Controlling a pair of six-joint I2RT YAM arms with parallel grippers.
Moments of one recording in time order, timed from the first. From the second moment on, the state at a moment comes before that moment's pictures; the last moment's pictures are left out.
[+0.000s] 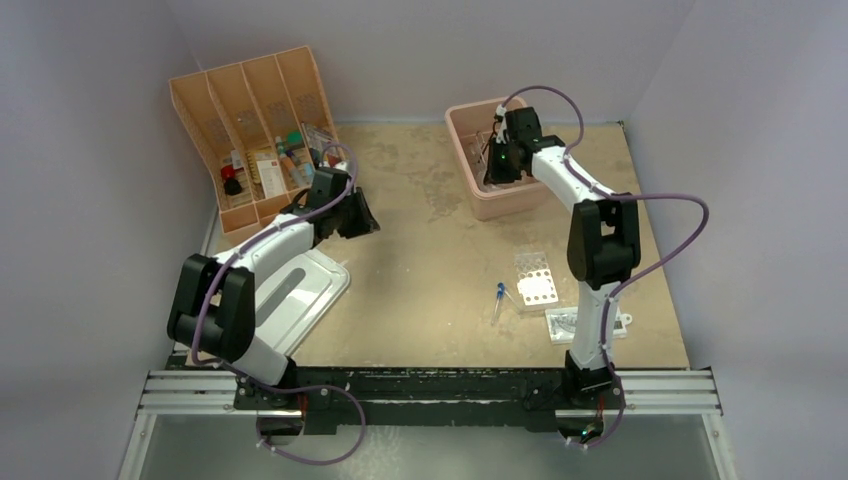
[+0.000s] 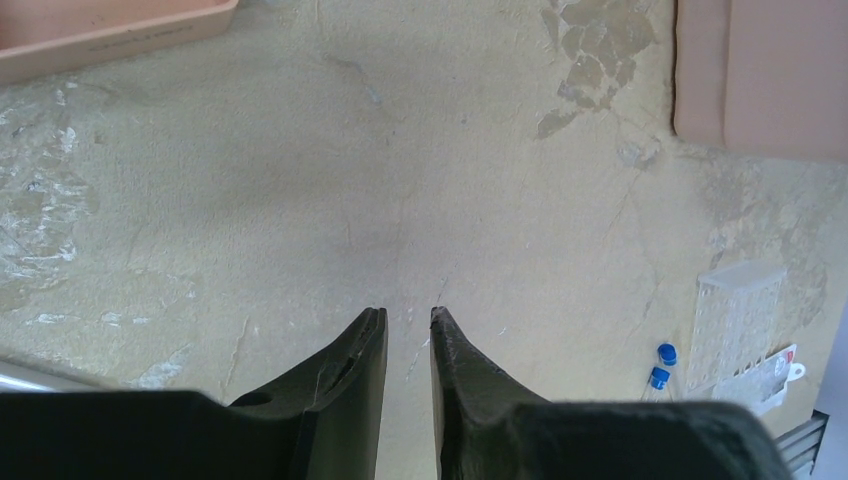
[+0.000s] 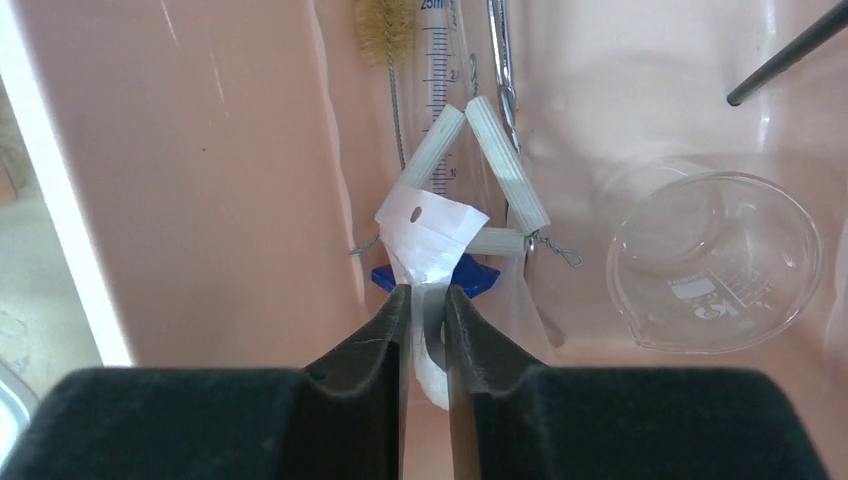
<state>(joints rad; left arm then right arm) -0.33 1.54 0.99 -0.25 0.15 -0.60 0.24 2.07 1.72 -0.57 -0.12 0.25</state>
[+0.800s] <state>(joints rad) -0.34 1.56 1.00 -0.24 0.25 -0.56 0.24 1.58 1.65 -0.71 0.13 0.29</state>
